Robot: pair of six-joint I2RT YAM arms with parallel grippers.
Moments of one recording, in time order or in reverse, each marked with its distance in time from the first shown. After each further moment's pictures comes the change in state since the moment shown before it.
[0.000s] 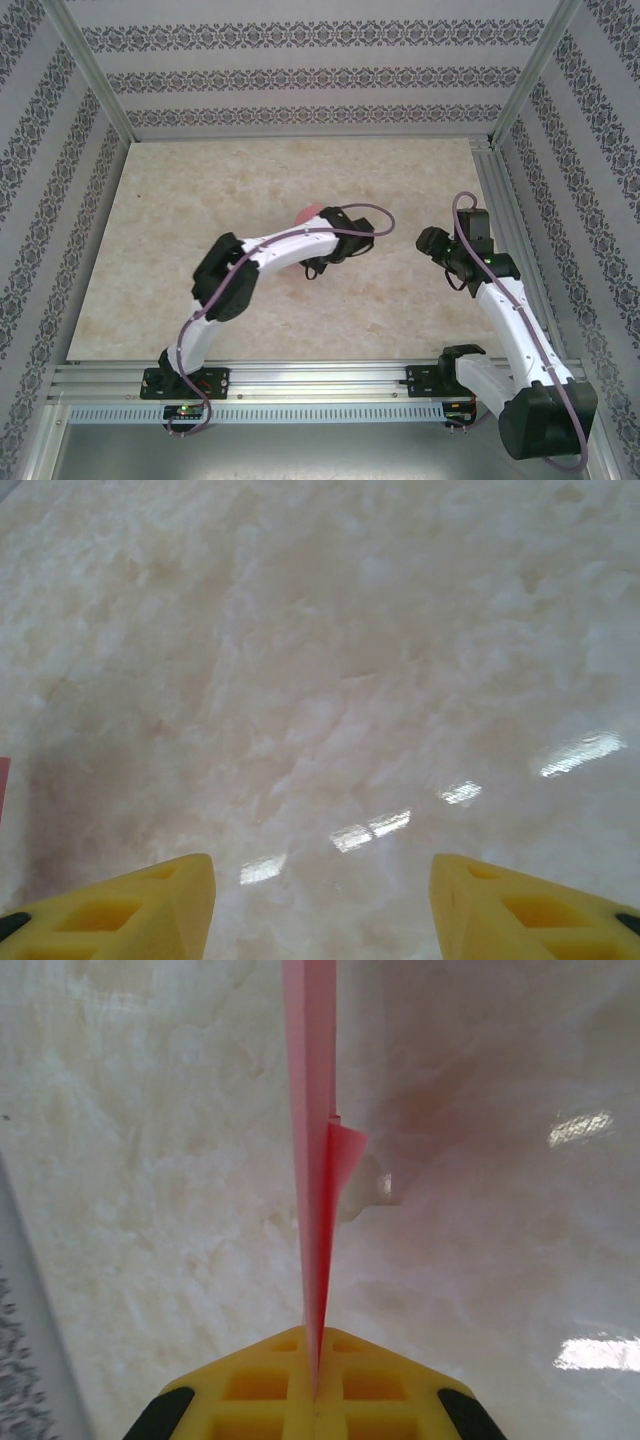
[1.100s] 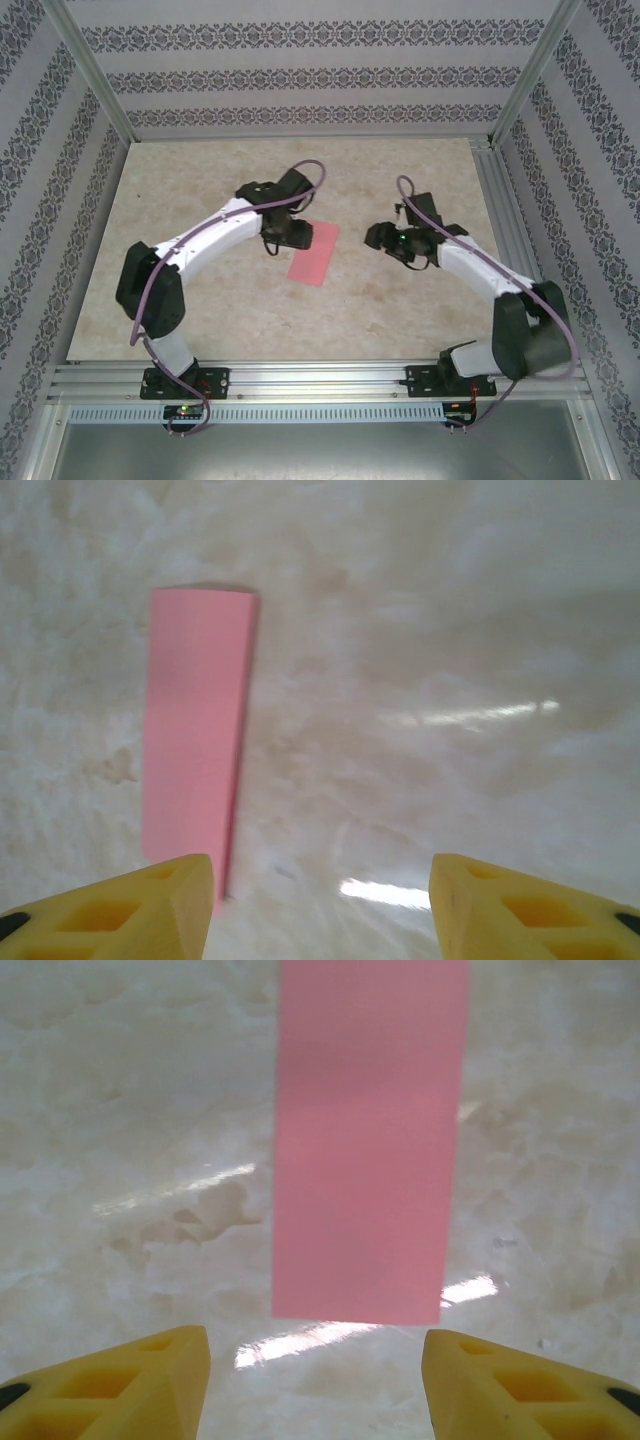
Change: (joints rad) left arm 0.330 -0.492 -0.422 0.521 0.678 0.140; right arm 0.262 0.475 0.126 0.262 -0.274 0.052
